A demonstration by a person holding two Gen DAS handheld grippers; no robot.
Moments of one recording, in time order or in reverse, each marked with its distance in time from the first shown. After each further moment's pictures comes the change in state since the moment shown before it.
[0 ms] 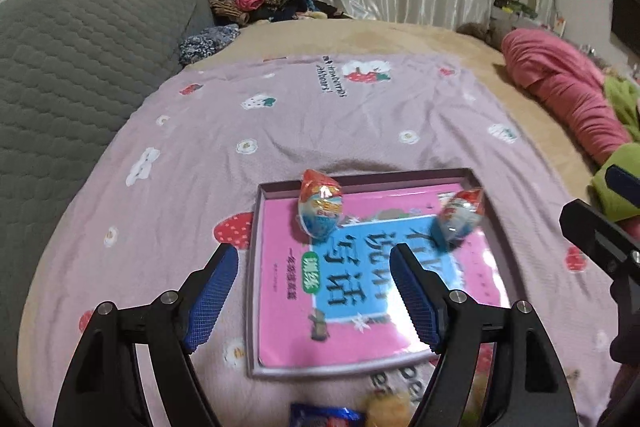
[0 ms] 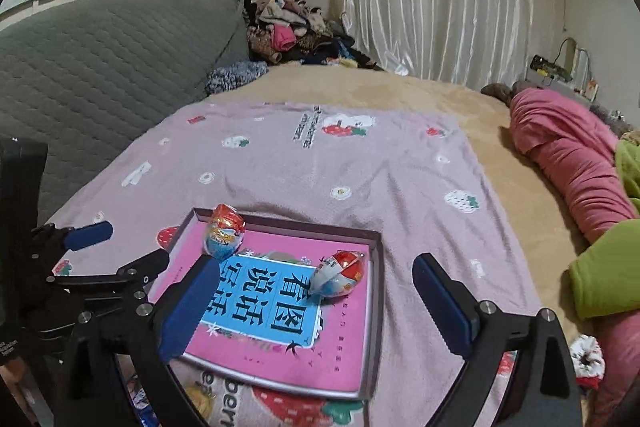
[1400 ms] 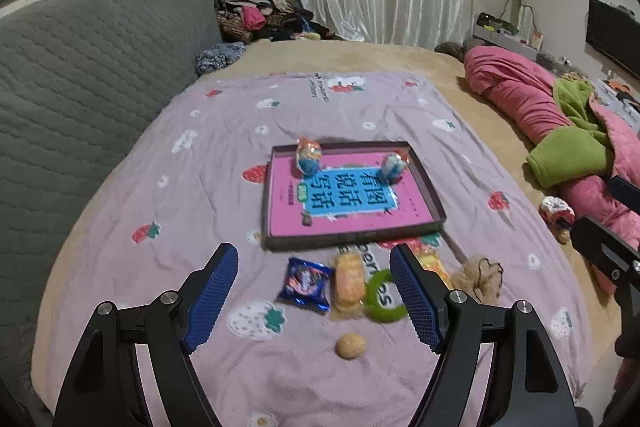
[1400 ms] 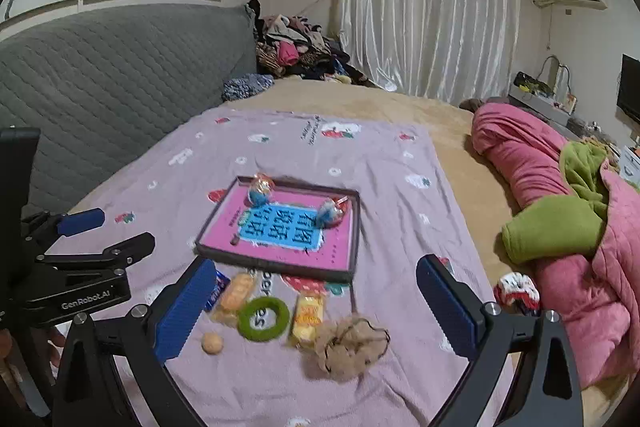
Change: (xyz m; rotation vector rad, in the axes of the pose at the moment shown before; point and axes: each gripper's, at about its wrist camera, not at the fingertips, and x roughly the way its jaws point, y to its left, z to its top) left arm -0.215 0.001 -0.115 -0.005 -0.062 -0.028; right arm -0.221 0.024 -0.079 -0.033 -0.031 -0.036
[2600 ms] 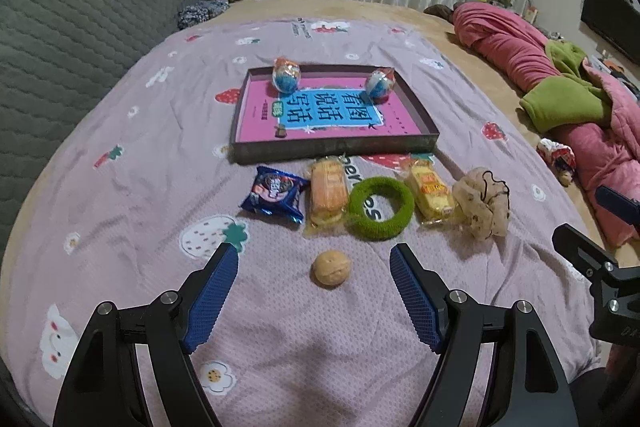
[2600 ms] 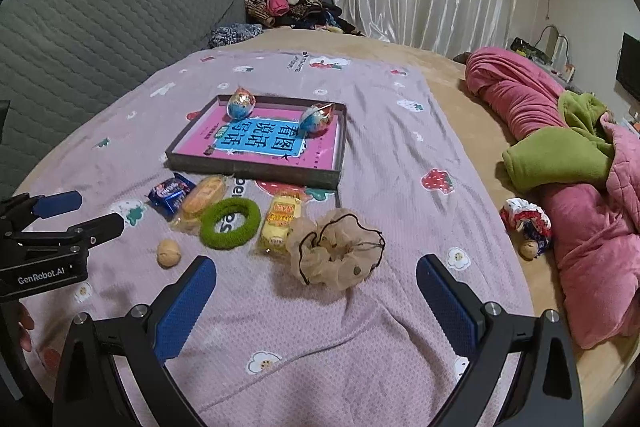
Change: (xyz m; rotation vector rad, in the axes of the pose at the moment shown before) left arm 0.054 -0.016 -0.095 0.000 0.119 -0.053; right arm 0.040 -0.019 -0.111 -0.003 0.142 -0.030
